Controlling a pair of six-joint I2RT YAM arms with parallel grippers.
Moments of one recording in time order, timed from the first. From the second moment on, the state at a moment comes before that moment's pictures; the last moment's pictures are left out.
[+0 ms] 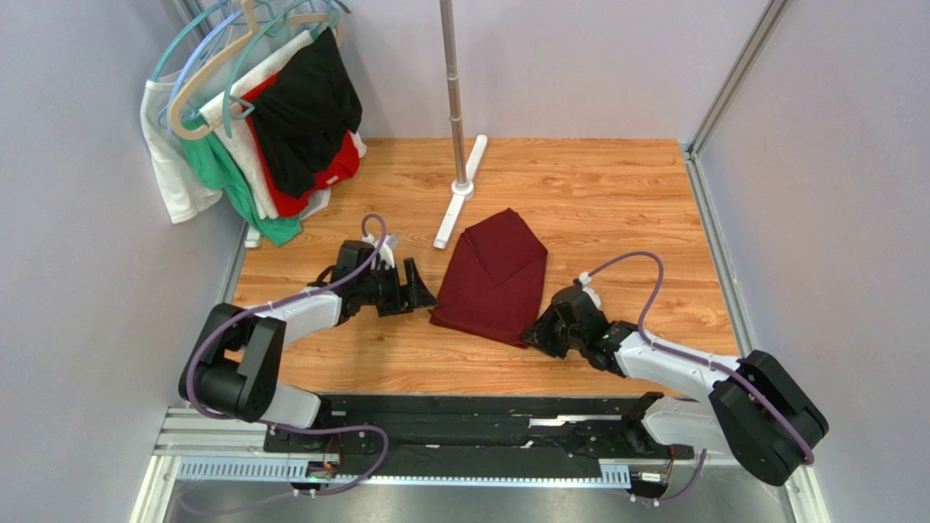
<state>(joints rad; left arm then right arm) -0.31 1.43 0.56 0.05 0.50 -0.55 0.68 1.18 0.38 -0.05 0.01 1.22</state>
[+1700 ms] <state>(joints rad) -0.37 1.55 0.50 0.30 0.63 -0.57 0.67 1.21 0.38 -0.02 0.01 1.22</state>
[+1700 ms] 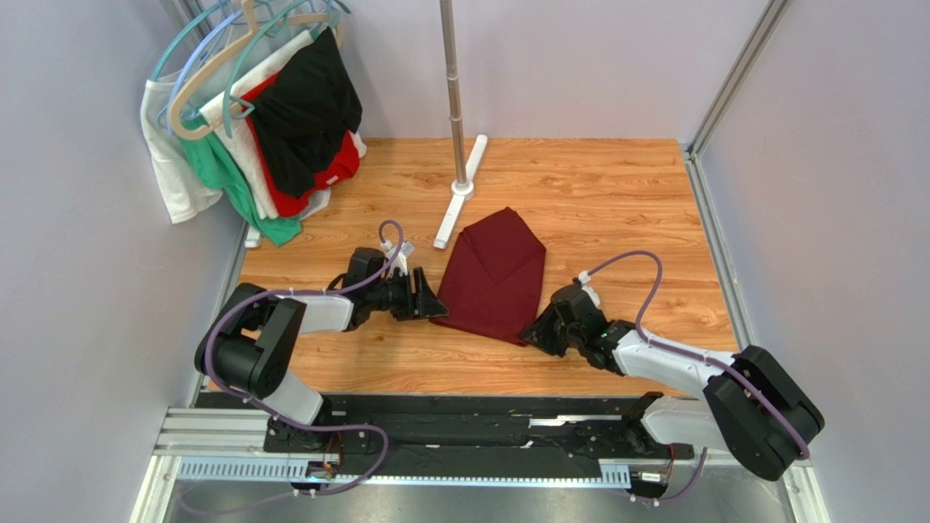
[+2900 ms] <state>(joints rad) -0.38 1.64 0.74 -0.08 0.56 -0.52 0.84 1.17 0.77 -0.25 0.01 0.22</state>
